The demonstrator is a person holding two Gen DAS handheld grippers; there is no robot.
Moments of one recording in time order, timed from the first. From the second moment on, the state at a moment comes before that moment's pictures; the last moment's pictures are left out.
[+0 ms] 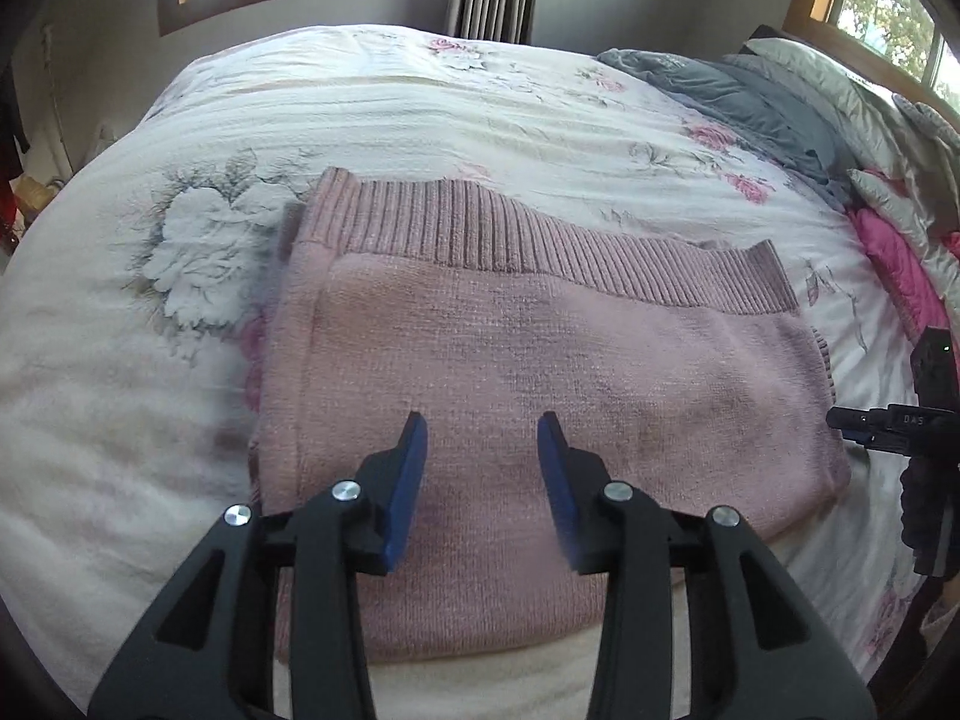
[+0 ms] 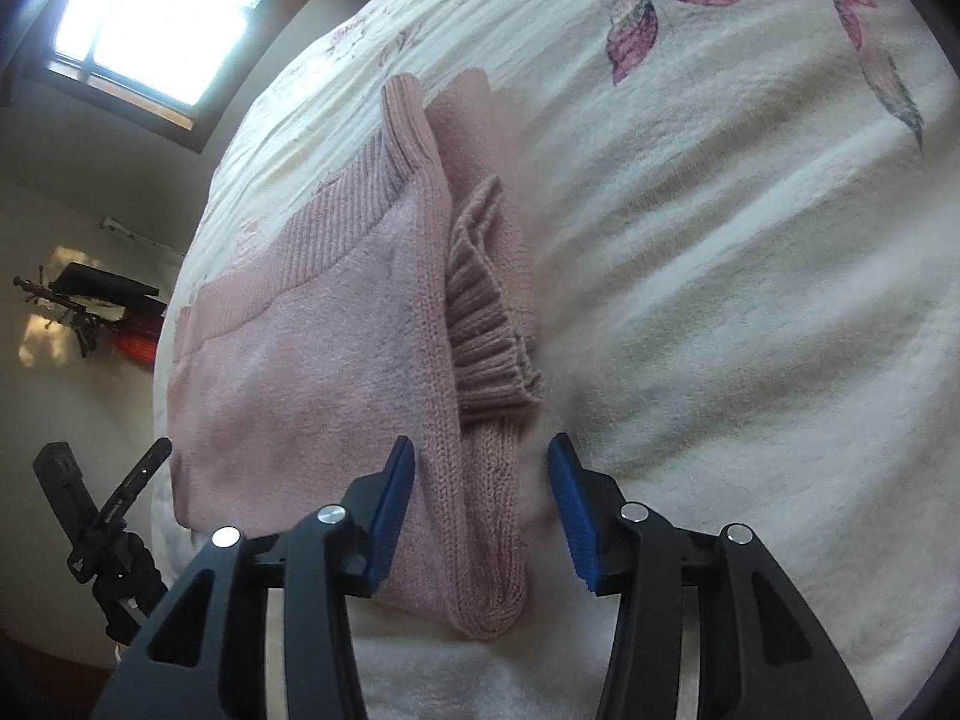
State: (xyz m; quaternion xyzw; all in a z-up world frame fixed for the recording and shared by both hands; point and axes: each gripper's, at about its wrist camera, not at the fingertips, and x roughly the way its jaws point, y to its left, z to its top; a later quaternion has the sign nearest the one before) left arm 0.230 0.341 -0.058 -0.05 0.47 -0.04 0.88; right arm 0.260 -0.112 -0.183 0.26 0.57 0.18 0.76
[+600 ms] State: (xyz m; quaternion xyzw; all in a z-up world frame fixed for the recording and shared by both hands) left arm 0.244 0.353 -0.087 -0.09 0.49 -0.06 0.87; right arm 0.267 -0.121 -0.204 0.34 0.54 0.20 0.74
